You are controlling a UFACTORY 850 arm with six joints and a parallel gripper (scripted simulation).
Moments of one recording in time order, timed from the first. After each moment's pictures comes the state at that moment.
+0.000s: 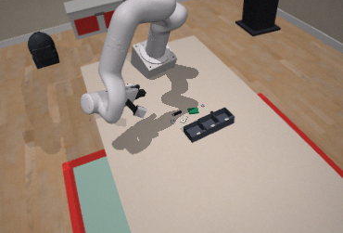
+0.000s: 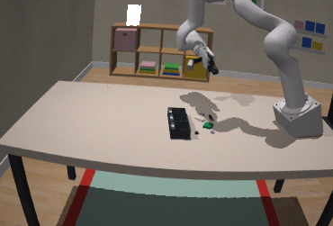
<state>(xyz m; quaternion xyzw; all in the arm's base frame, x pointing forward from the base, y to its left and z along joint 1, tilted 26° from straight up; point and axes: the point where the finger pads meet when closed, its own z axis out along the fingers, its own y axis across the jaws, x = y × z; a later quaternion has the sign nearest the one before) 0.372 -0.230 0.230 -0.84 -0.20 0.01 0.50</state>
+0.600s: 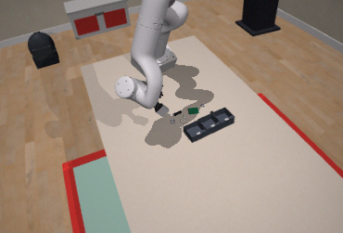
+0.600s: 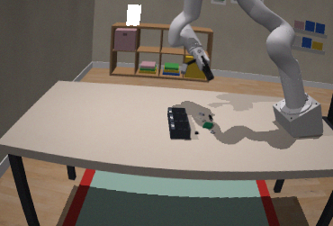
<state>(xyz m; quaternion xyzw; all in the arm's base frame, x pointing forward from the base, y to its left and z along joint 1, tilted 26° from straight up) 0.404 -0.153 0.240 -0.93 -0.17 0.03 0.34</state>
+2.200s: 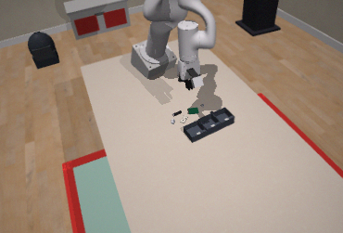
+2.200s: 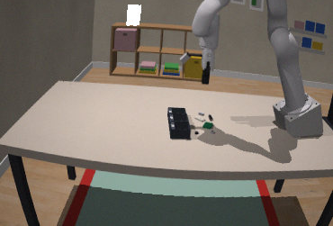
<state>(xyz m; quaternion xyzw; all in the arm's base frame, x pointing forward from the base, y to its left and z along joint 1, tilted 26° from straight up) 0.419 -0.008 0.291 -0.97 -0.02 -0.22 0.04</state>
